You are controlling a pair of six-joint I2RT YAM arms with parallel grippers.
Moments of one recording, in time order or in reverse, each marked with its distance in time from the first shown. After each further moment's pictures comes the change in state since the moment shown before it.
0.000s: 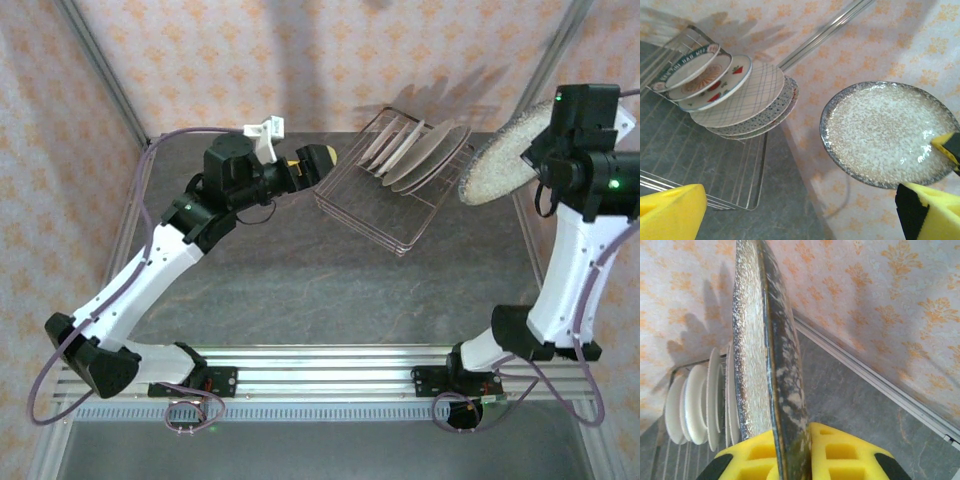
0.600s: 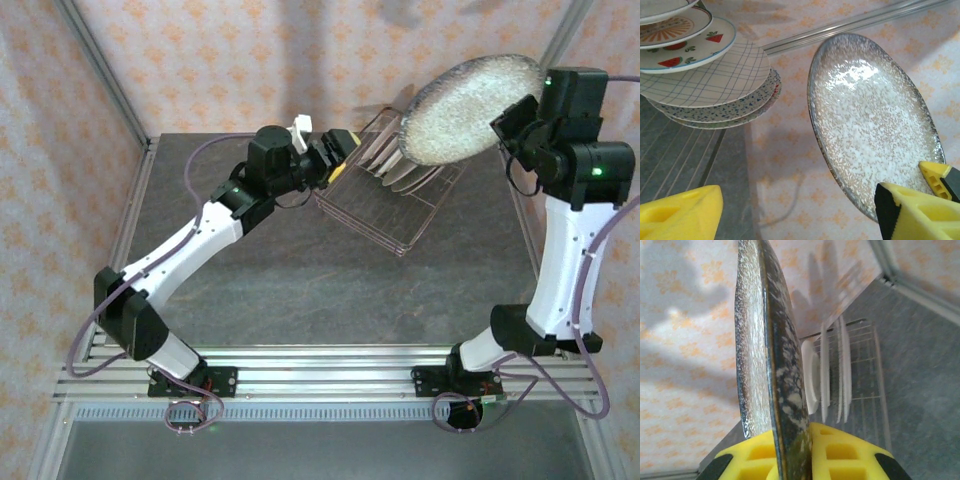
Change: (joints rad) left arm -0.018 0.245 0.047 0.246 0.040 -0.393; right arm 0.069 0.035 -0.072 0.266 -0.337 0.186
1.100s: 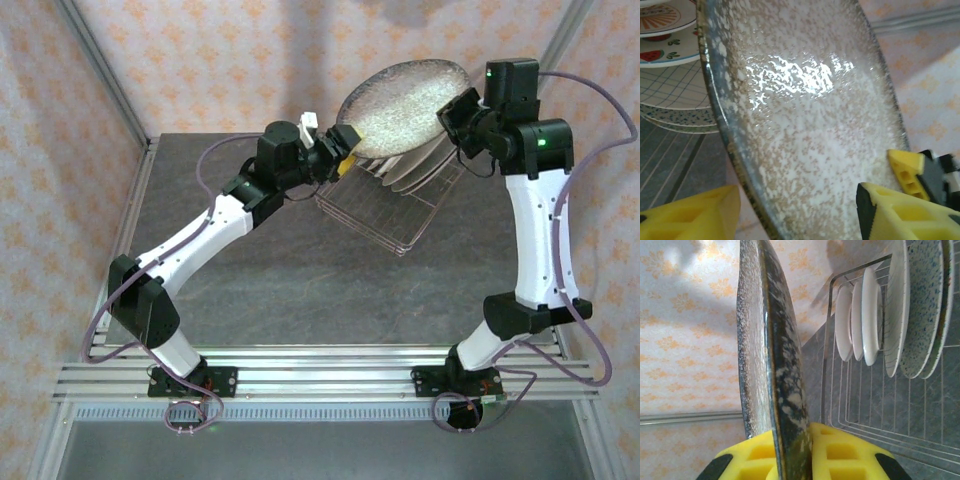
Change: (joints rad) left arm 0.020 0.067 0.033 0.084 0.015 -0.123; right arm 0.136 0.072 -0.142 0.185 -0.177 0.153
